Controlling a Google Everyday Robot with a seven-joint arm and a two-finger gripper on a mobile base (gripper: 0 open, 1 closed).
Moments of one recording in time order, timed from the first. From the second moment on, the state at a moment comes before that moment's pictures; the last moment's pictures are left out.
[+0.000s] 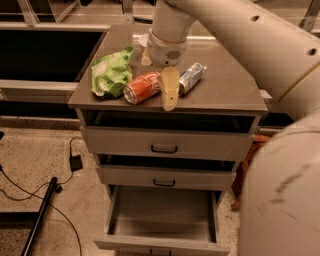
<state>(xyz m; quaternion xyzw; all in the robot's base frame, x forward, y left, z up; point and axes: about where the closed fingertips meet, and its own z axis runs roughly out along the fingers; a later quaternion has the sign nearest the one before) 0.618 -0.004 0.883 -0.81 0.57 0.03 0.11</state>
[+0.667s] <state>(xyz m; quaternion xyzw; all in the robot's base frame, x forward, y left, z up) 0.652 0.019 0.852 -0.81 0.57 0.04 0.10</state>
